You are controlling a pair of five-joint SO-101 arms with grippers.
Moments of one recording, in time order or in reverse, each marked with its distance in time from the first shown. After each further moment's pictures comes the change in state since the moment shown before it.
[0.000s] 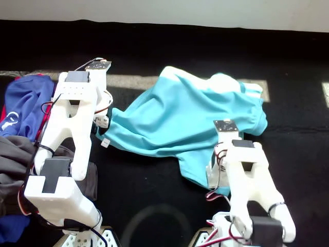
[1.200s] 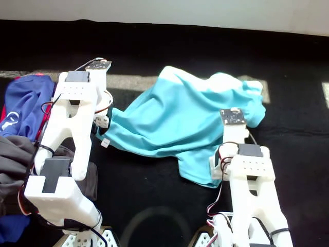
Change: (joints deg) left arm 0.0 0.0 0.0 0.0 0.0; right arm 0.3 -15.7 0.1 1.6 -0.2
